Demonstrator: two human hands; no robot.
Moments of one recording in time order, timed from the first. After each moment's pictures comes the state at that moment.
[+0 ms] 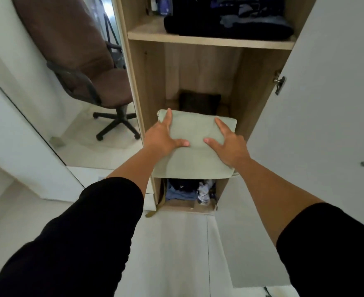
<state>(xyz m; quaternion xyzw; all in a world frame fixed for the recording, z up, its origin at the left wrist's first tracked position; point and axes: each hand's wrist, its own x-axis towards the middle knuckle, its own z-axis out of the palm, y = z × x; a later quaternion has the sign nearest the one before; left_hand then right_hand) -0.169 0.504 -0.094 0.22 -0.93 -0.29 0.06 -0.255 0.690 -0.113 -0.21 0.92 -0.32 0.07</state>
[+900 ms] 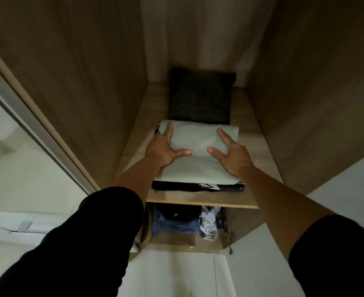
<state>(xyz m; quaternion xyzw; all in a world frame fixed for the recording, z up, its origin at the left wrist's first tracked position) -0.448 0.390 -0.379 0.24 -0.91 -0.34 -0.01 -0.530 0.586 -0.394 -0.19 0.92 -0.31 0.11</state>
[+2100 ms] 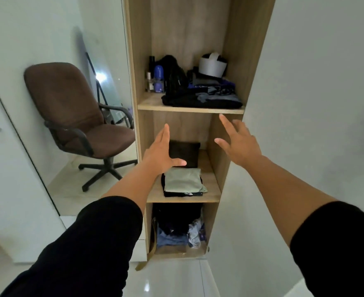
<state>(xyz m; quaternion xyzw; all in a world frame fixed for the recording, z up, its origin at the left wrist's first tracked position) -0.096 0.518 0.029 0.09 -0.95 -0.27 0.13 -0.180 0.732 0.056 -0.24 0.94 -0.14 -0.19</state>
